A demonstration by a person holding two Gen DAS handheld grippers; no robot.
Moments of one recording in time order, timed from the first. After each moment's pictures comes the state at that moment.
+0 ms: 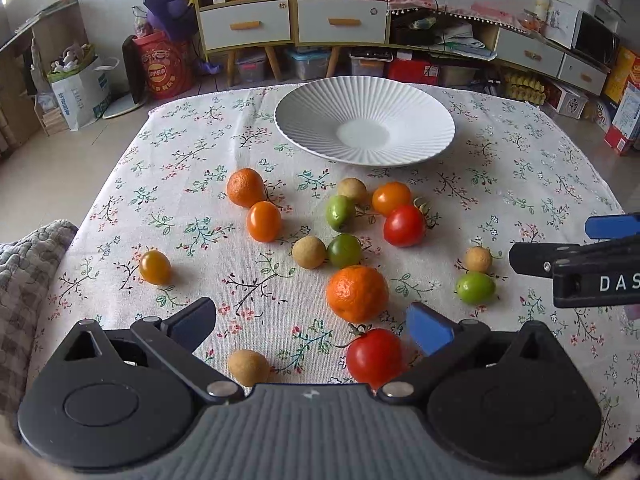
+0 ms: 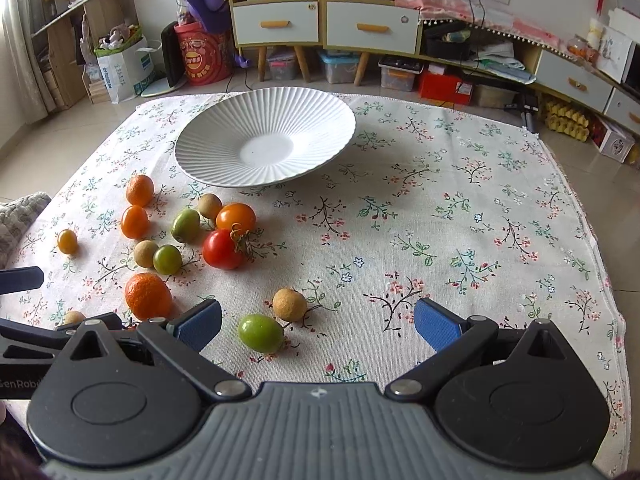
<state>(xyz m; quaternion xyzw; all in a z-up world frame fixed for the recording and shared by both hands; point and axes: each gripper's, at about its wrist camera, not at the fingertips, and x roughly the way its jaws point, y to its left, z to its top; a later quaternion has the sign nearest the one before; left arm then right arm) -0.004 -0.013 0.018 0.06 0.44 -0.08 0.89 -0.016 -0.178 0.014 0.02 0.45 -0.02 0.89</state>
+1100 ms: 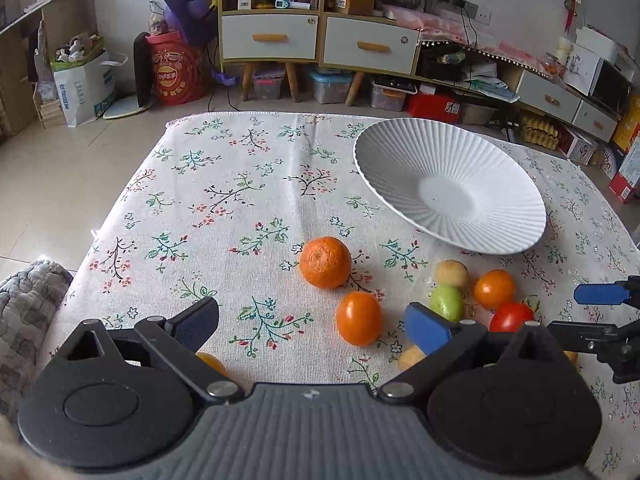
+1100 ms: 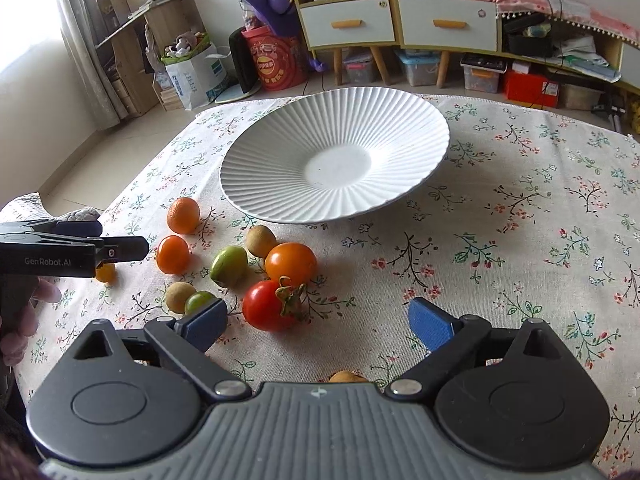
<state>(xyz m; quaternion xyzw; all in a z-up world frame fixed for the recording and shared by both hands) 0.086 0.057 -0.002 0.00 0.41 -0.09 0.91 0.038 -0.184 -0.020 0.07 0.43 0.12 0.89</state>
